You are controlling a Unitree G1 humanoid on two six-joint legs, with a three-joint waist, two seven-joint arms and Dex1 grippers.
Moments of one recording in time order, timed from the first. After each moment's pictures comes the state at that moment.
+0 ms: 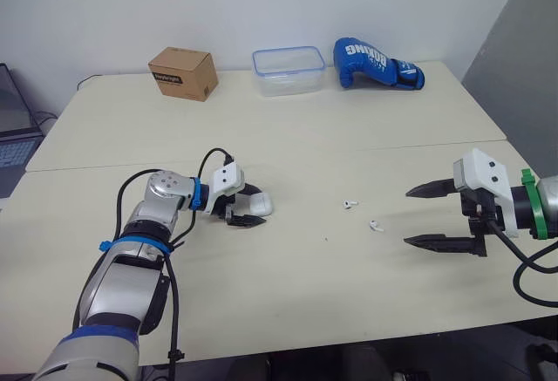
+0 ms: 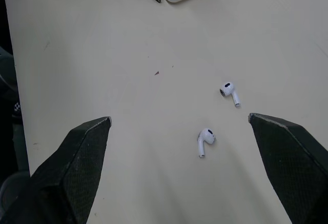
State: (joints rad) left arm -0.87 0.52 -0.16 1.03 -0.02 -0.27 -1.39; right arm -0.30 -1.16 -0.14 -0.44 0.57 0.71 1.19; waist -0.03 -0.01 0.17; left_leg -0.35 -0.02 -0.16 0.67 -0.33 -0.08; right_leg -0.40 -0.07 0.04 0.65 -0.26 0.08
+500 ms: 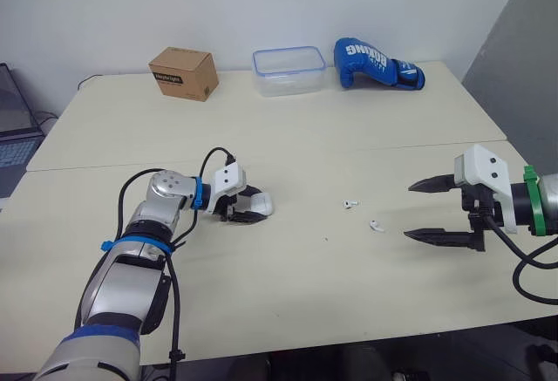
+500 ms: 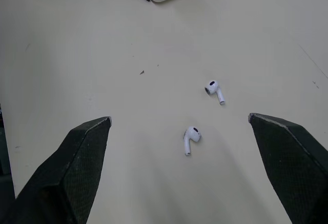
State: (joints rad) left arm -0.87 0.52 -0.16 1.03 0.00 -0.30 -1.37; right arm -0.31 -1.16 -0.13 -0.43 0.56 0.71 1.15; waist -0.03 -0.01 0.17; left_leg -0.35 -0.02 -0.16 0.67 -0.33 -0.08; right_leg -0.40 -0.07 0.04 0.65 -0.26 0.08
